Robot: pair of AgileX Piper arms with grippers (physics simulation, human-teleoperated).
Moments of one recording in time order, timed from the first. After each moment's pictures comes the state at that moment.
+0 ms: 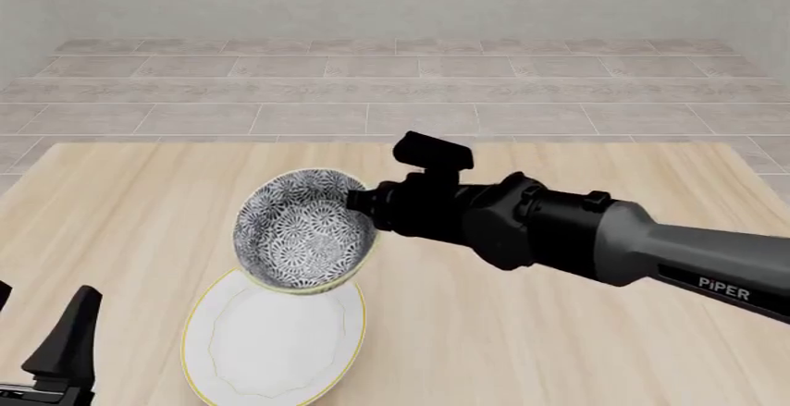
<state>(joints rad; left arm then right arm) -0.07 0.00 -0.10 0.00 0.06 0.74 1.67 -1.12 0.11 0.66</state>
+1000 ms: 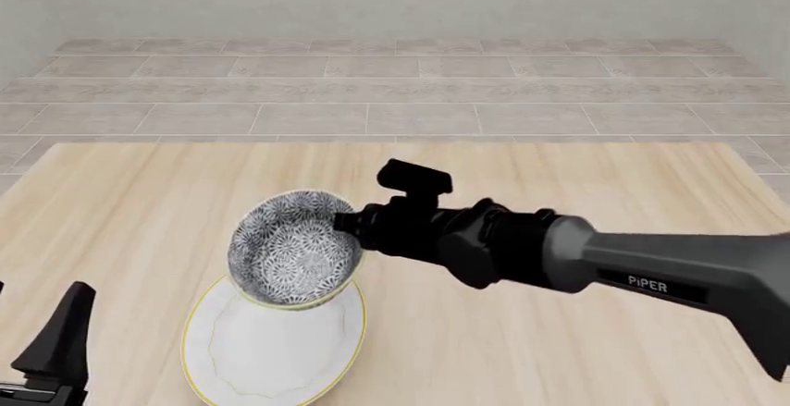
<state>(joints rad) -0.07 0.00 -0.13 0.02 0.06 0.76 1.79 -1.11 -0.01 0.70</state>
